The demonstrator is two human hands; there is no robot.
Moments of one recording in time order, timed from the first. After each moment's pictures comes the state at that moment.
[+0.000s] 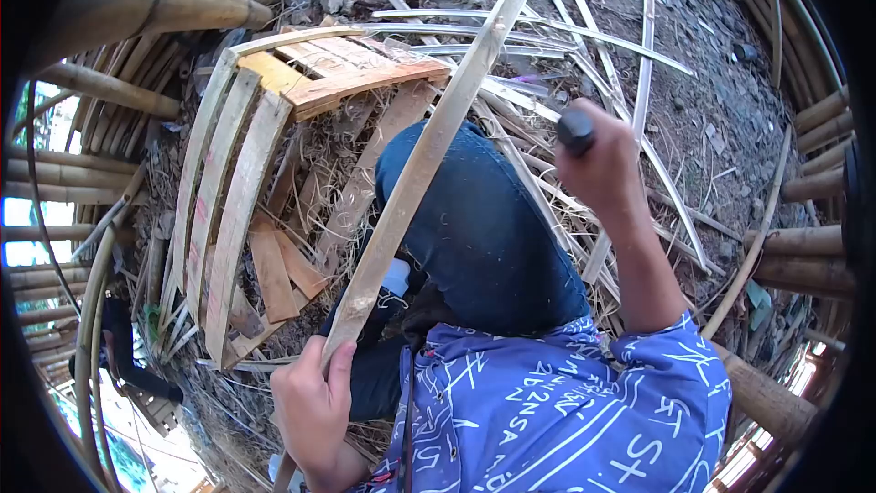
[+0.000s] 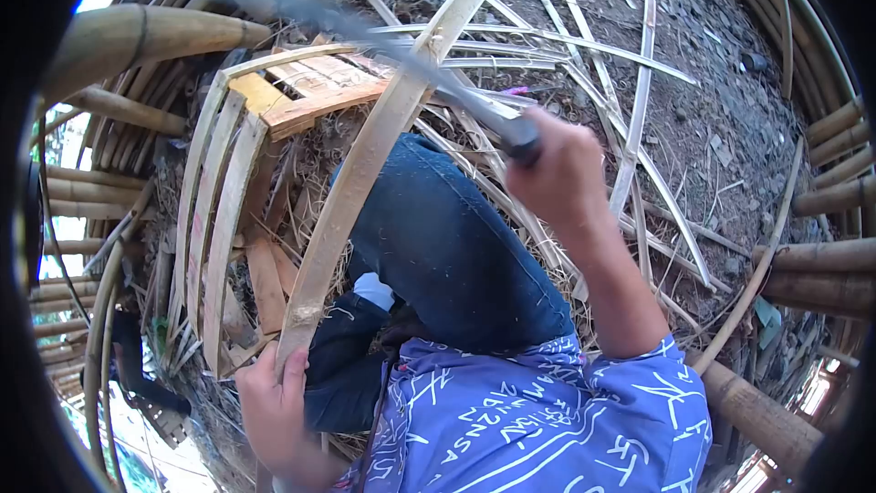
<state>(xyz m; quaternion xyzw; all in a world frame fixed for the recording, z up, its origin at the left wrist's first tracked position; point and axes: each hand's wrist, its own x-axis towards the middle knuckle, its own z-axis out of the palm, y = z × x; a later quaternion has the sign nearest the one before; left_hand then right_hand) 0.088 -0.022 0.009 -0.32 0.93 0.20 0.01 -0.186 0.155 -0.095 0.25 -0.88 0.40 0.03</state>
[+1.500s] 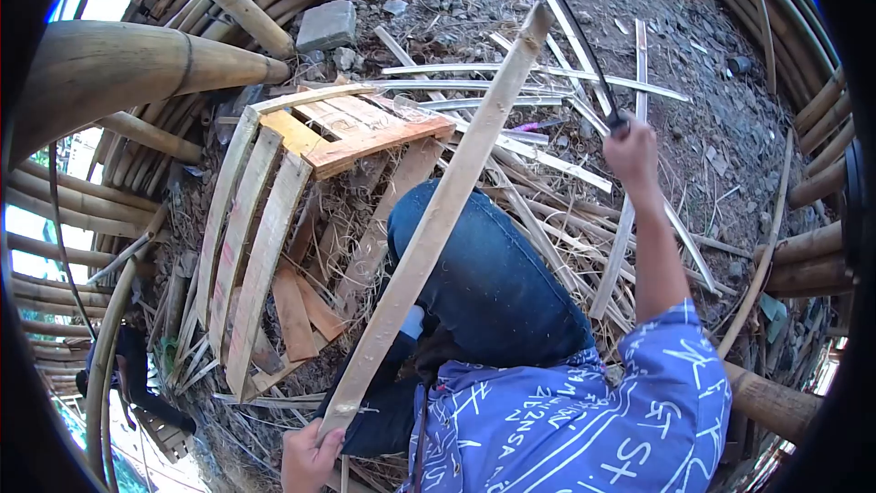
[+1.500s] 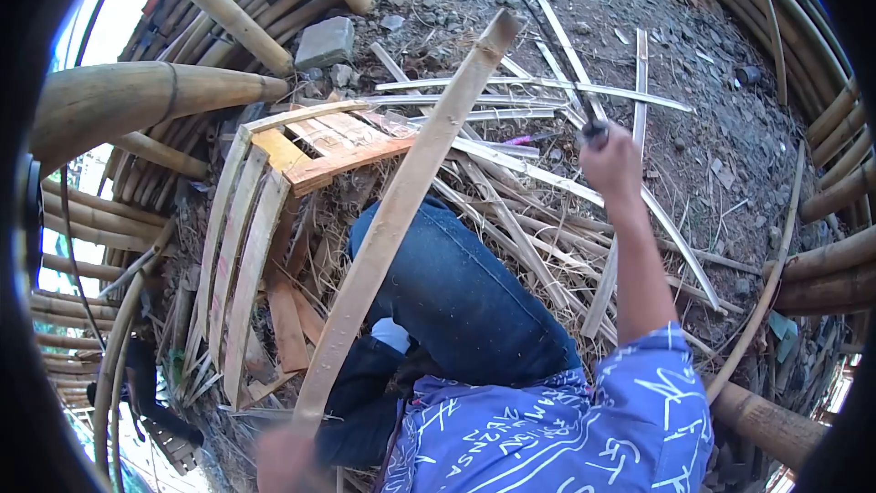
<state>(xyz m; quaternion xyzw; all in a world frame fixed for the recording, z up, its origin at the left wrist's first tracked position) 0.186 -0.047 0.020 -0.37 0.85 0.35 0.14 -0.280 0.214 -0.144 0.07 -0.94 0.34 0.07</state>
